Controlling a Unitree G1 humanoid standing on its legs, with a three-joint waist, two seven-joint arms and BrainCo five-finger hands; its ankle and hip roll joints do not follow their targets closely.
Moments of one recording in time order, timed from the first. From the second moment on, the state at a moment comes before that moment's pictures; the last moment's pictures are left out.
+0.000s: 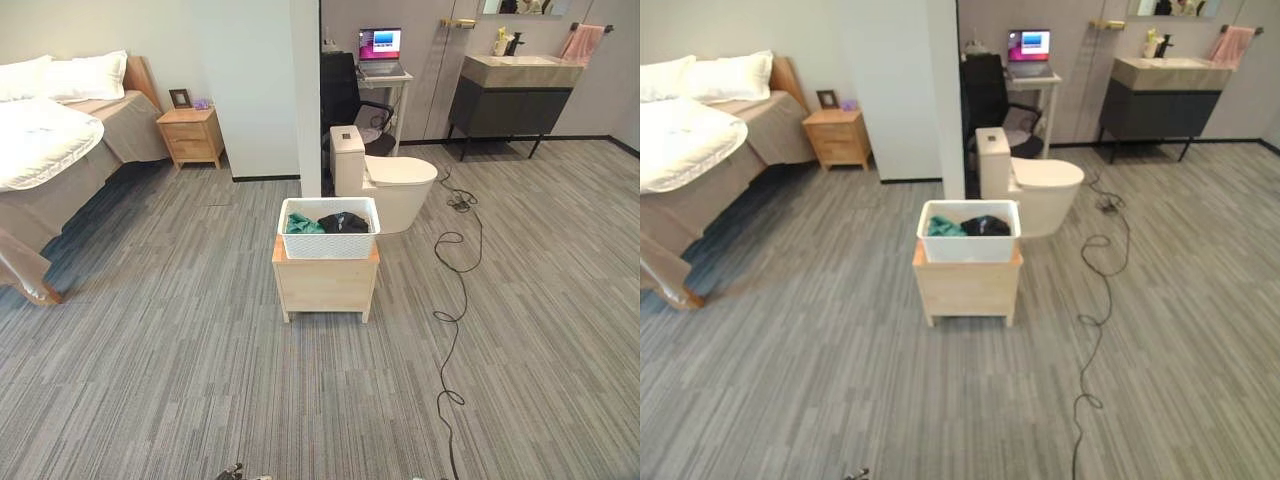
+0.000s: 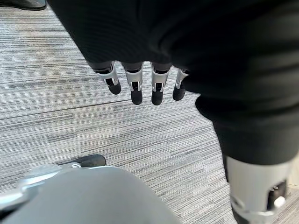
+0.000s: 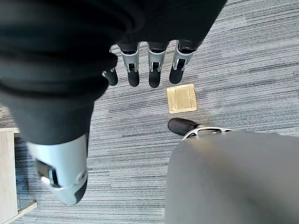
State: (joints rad) left arm 0.03 0.19 -0.29 1.28 -0.16 -0.13 -0.02; right arm -0.04 -0.21 0.20 1.40 0.32 0.00 0.03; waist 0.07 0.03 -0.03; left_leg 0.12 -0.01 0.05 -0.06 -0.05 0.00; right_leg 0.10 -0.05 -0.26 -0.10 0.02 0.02
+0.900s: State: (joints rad) left arm -0.05 0.22 -0.28 1.28 -0.21 -0.13 -0.03; right arm -0.09 -0.23 0.19 1.43 0.30 -0.01 0.05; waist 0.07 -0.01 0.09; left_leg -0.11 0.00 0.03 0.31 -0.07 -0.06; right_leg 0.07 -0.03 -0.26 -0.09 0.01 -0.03
